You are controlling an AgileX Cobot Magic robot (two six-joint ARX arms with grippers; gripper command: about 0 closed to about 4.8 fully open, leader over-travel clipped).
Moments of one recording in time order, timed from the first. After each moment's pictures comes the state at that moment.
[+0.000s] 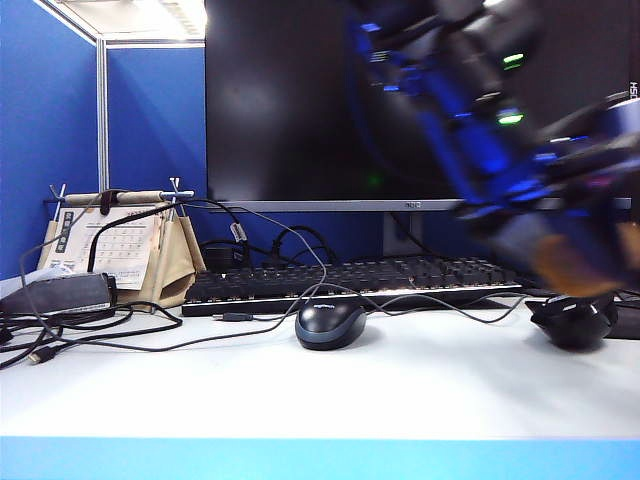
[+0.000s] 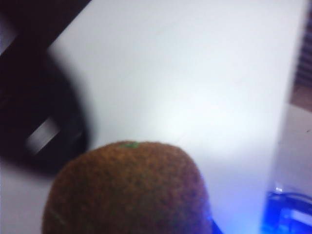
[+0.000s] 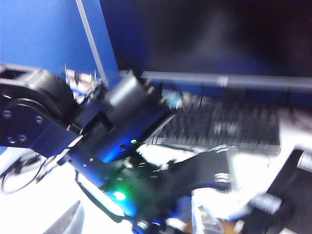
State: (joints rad) left arm -0.97 2.28 1.97 -0.62 0.31 0.23; right arm 0.15 0.19 0.50 -0.38 -0.36 0.15
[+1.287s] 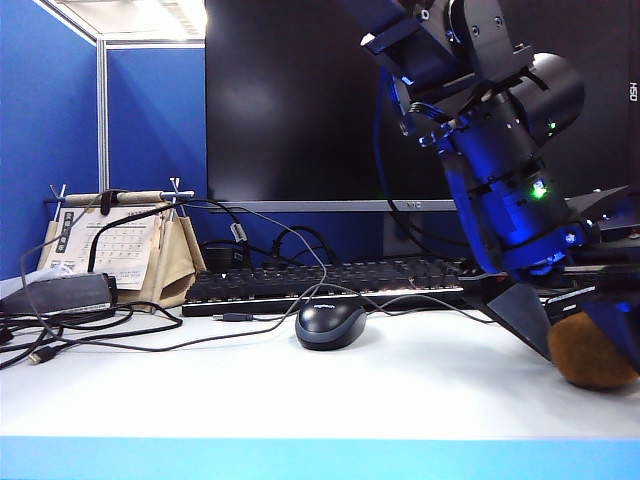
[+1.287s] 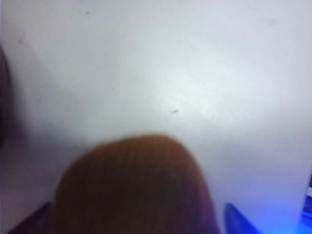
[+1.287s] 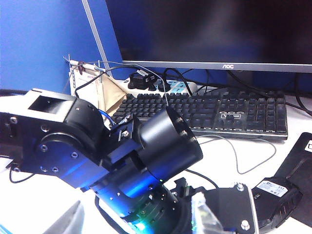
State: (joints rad) left arm -1.00 2.37 1.98 -0.66 0.22 0.22; right arm 0.15 0.16 0.50 -0.44 -0.38 0.15
